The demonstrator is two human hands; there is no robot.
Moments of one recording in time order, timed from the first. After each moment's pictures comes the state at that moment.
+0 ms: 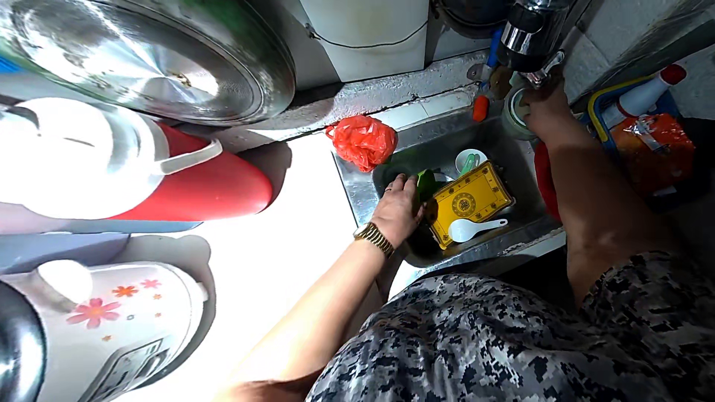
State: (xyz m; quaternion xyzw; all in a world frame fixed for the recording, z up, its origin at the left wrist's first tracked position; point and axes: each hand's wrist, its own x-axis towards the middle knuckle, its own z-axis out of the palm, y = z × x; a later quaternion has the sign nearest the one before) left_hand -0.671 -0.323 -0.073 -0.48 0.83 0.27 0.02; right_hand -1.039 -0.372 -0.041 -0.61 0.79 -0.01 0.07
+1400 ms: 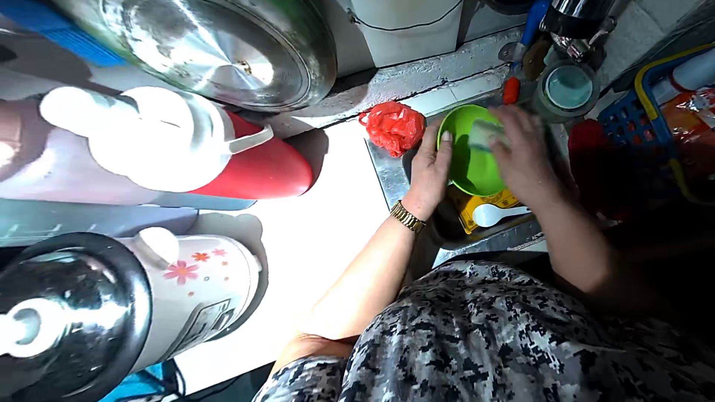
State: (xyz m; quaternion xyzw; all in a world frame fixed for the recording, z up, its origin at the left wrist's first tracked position) left_hand -0.687 -0.325 -0.031 -0.42 0.63 0.54 -0.37; right_hand -0.865 -0.270 0.007 -0.63 0.69 -0.30 0.19
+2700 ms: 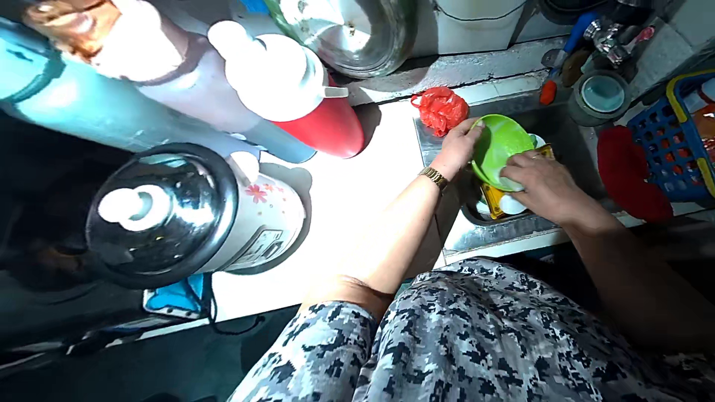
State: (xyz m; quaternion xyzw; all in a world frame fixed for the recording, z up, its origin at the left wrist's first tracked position) left_hand -0.650 -0.330 -0.027 -0.47 0.59 0.59 -0.29; right_hand -0.832 -0.219 -0.001 -0.82 0.54 -0.09 0.15
